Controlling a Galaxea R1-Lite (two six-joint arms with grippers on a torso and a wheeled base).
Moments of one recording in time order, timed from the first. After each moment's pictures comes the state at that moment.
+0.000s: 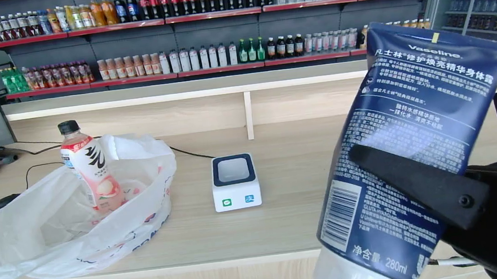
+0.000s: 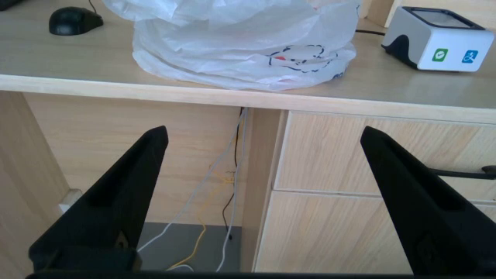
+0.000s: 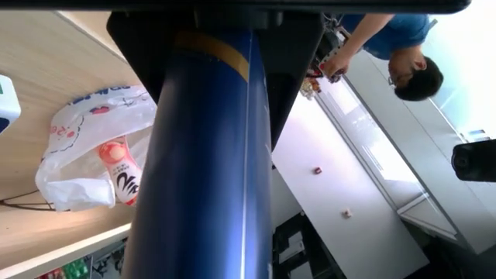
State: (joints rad) left arm 0.00 0.00 0.00 0.00 0.00 0.00; right arm 0.91 1.47 -0.34 -1.57 0.21 0.71
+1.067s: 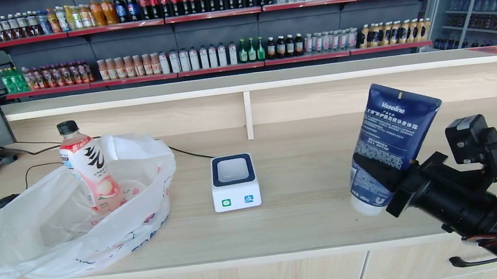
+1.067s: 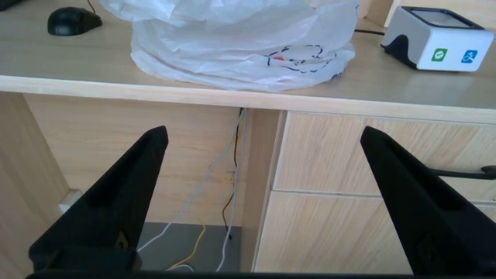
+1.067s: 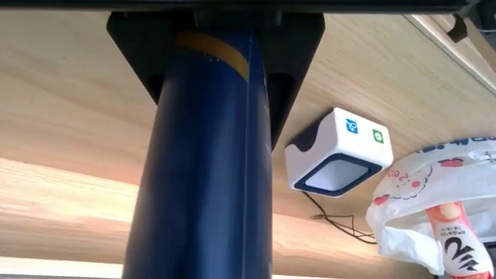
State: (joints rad) left arm 0.00 0.00 0.00 0.00 0.00 0.00; right arm 0.48 1.67 -0.24 -1.57 0.07 -0.03
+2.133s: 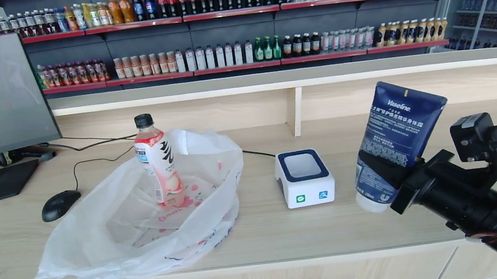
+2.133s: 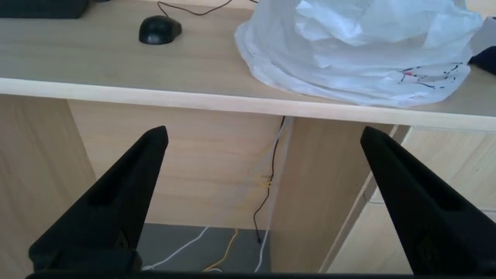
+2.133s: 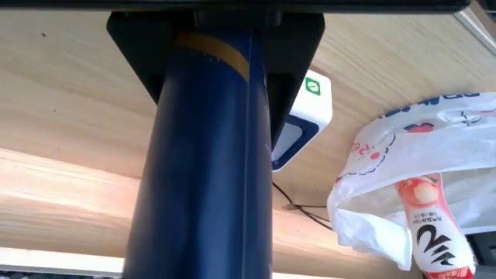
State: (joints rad) left arm 0.00 0.00 0.00 0.00 0.00 -0.01; right arm 0.45 1.66 -0.24 -1.57 0.07 -0.05
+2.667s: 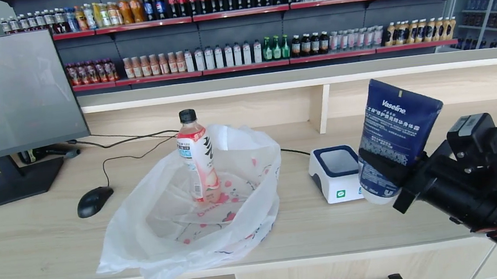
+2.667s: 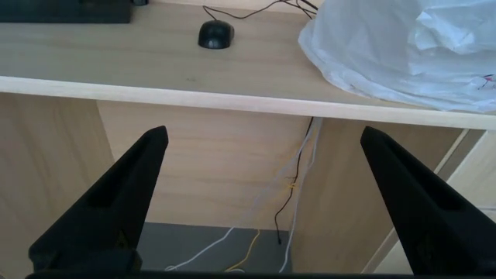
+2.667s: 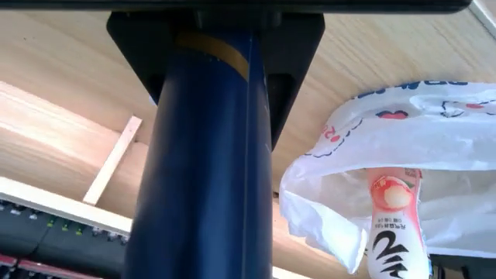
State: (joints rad) left arm 0.00 0.00 0.00 0.00 0.00 0.00; right arm 0.43 1.65 -0.25 -1.57 0.16 -0.29
